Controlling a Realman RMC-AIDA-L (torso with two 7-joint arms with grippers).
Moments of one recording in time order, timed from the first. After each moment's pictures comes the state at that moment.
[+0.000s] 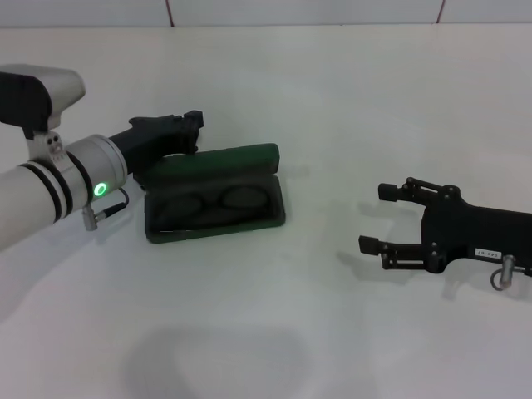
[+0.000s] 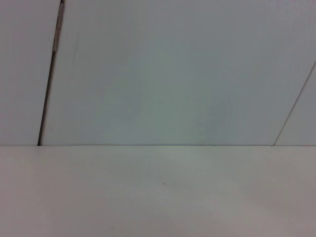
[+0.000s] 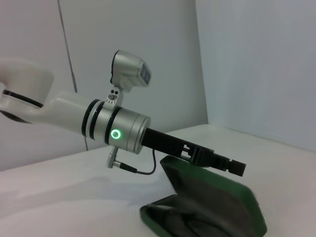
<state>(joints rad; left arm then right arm) -0.39 -2.09 1.48 0.66 1.14 0.62 -1.45 0.50 2.02 -1.14 -0.39 -1.51 -1.40 0.98</state>
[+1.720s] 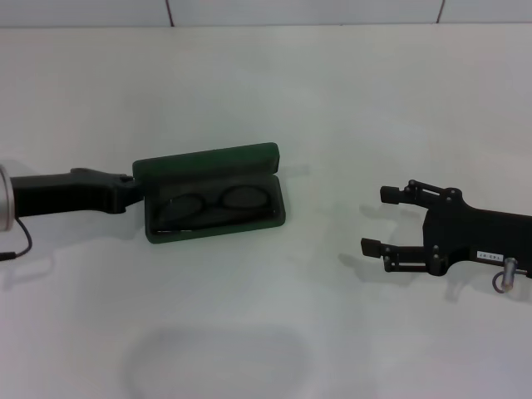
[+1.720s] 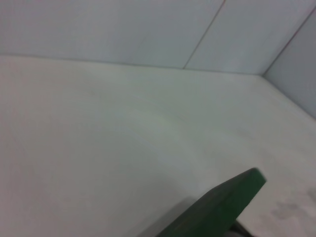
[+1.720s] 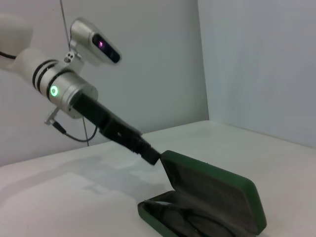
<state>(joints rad) -0.27 -2.00 1.08 0.98 1.84 1.34 -2.00 0.48 2.02 -1.15 -0.40 -1.51 -1.39 0.98</state>
